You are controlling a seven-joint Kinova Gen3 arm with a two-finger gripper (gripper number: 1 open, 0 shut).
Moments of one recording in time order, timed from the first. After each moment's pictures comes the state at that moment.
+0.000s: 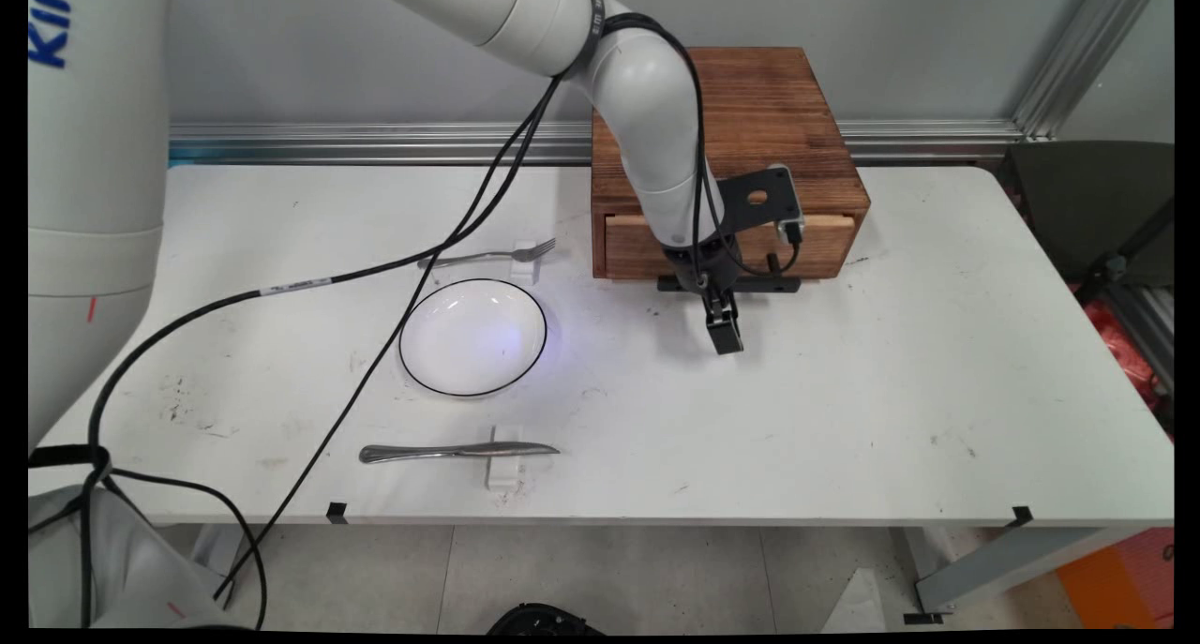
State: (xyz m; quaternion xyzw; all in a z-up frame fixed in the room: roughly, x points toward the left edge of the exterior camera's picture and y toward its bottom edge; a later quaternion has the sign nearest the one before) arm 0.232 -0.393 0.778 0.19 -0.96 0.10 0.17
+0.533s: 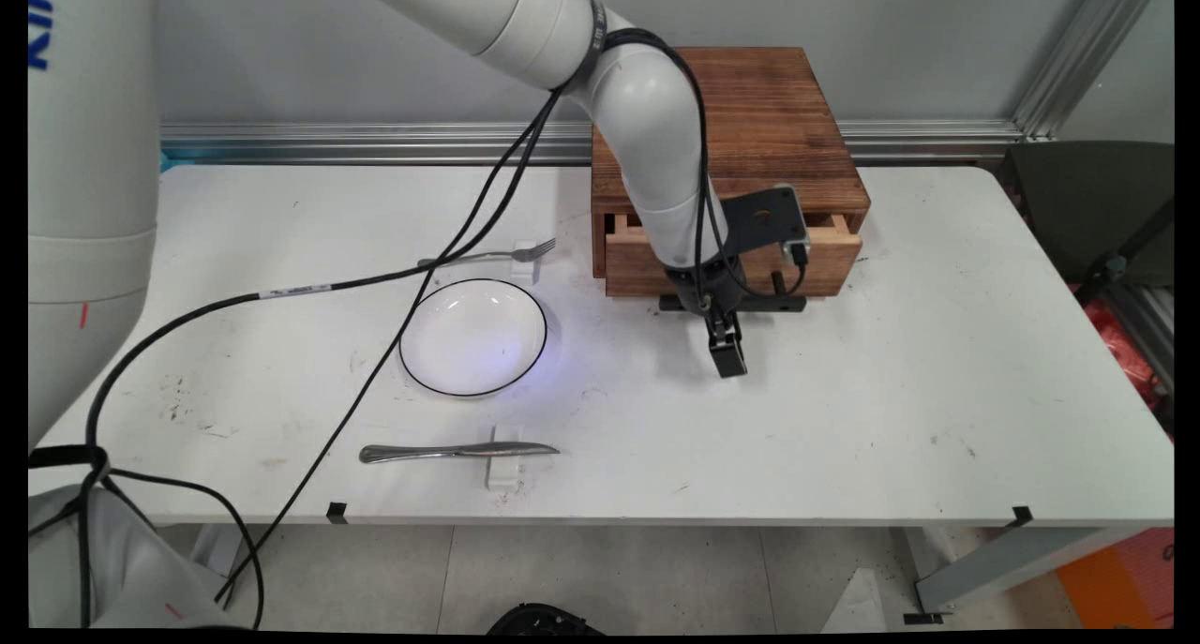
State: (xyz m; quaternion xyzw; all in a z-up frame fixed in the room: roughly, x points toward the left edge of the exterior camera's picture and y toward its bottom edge) arm 0.221 -0.369 0.776 0.19 -0.96 0.08 0.18
